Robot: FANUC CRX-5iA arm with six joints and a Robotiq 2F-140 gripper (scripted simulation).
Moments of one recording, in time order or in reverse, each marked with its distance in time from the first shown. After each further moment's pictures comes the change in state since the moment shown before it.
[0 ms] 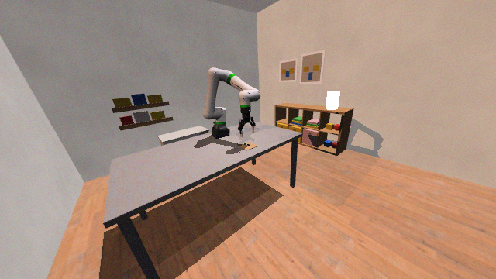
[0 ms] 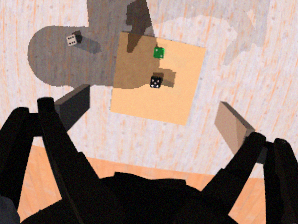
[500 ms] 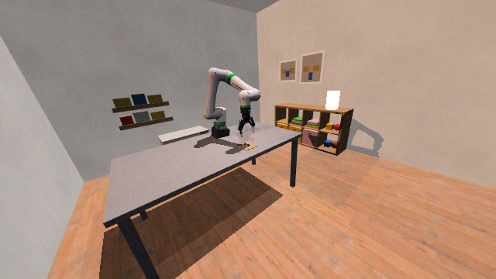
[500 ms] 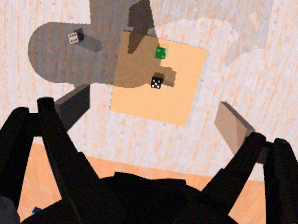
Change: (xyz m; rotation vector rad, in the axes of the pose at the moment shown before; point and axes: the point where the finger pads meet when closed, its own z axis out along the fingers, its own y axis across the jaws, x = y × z) arm 0.000 -0.001 0.000 0.000 0.000 -0.029
